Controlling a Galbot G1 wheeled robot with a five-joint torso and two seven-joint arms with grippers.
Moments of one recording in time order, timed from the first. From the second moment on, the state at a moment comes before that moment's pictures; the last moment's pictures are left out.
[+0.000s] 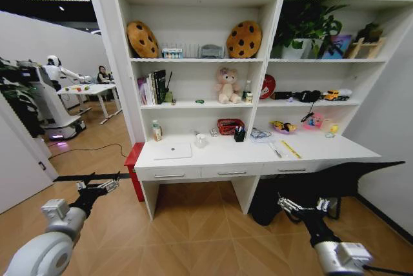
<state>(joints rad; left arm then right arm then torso) 1.67 -0.91 -0.91 -2.22 -0.78 0.27 -0.19 -1.97 1.08 0.80 2.39 0.39 0.05 0.28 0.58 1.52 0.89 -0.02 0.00</state>
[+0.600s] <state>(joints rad) 1.67 -0.91 -0.91 -2.22 -0.78 0.27 -0.19 -1.97 1.08 0.80 2.39 0.39 0.05 0.28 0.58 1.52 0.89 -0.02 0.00</state>
